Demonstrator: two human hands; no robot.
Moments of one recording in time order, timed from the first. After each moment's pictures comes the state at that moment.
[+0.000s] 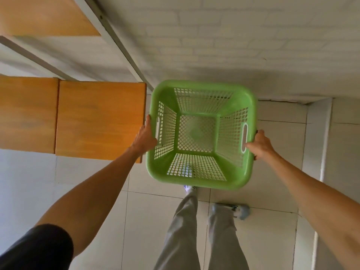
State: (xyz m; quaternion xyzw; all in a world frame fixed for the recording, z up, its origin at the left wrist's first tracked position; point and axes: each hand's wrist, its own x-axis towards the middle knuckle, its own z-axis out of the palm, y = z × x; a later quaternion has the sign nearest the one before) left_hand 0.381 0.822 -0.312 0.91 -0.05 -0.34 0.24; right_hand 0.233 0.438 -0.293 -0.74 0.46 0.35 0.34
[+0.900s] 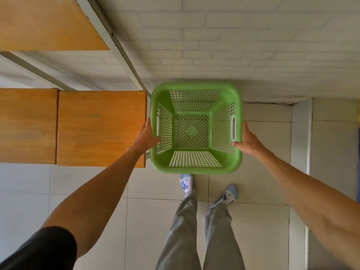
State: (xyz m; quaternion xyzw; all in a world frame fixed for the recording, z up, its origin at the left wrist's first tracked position) left_hand 0.414 0.833 -0.296 0.90 -0.05 -0.37 0.23; right_hand 0.254 0.470 -0.255 -0.81 0.34 0.34 0.35
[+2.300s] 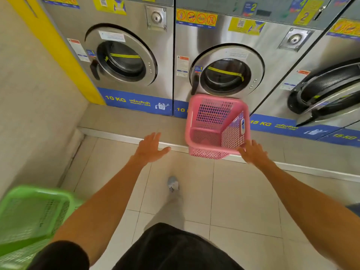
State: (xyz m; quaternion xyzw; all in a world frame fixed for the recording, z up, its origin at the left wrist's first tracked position) left_hand -0.330 0.550 0.054 0.55 -0.78 -0.27 -0.05; right_hand -0.723 0.667 0.055 -0.46 0.85 0.06 0.24
